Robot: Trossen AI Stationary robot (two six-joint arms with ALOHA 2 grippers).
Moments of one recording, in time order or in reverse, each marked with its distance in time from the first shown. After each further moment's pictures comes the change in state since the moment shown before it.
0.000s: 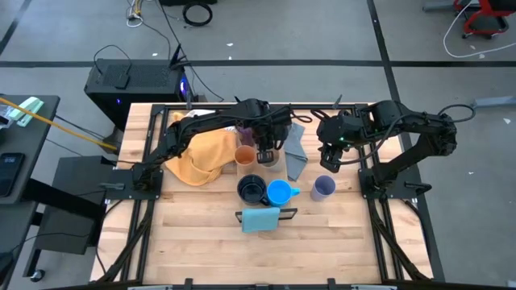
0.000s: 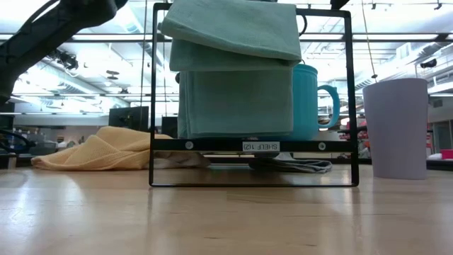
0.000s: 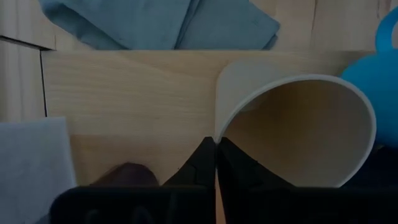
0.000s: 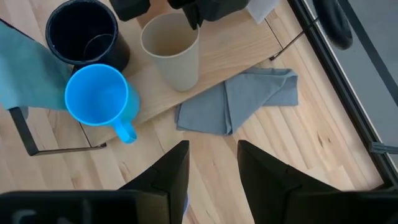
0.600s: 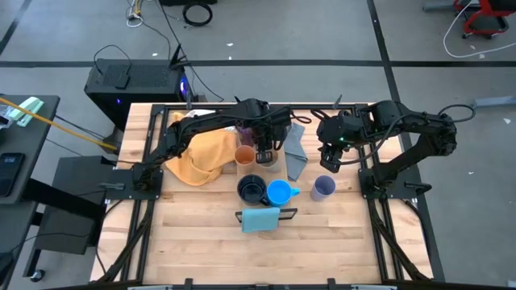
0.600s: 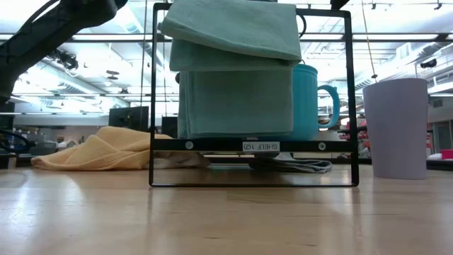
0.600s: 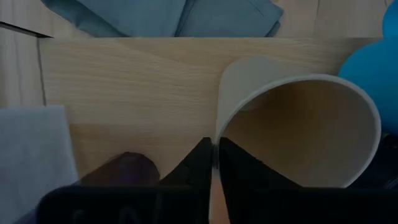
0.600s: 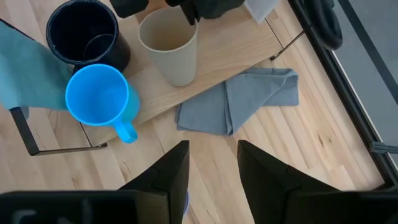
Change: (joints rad) left arm -0.001 -0.003 0.000 -0.029 -0.006 0.003; right arm 0.000 0.000 0.000 0.000 0.000 0.003
